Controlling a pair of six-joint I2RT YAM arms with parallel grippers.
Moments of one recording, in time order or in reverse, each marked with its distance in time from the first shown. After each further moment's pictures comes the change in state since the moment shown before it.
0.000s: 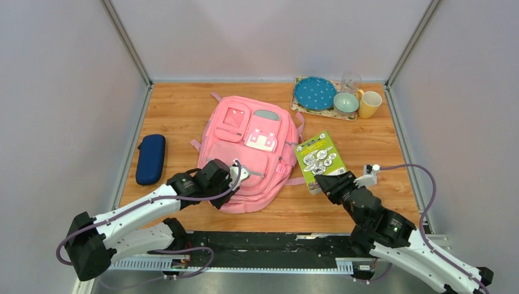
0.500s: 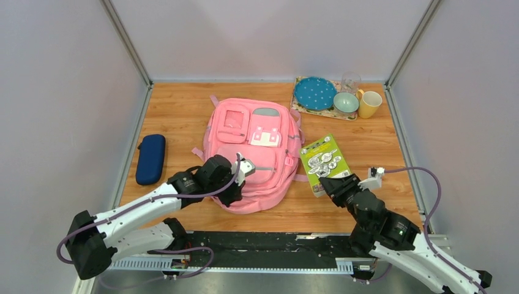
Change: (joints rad) left arm -0.003 -0.002 0.014 0.111 0.126 -0.085; right arm 0.000 -0.062 0.002 -0.072 0.011 0.011
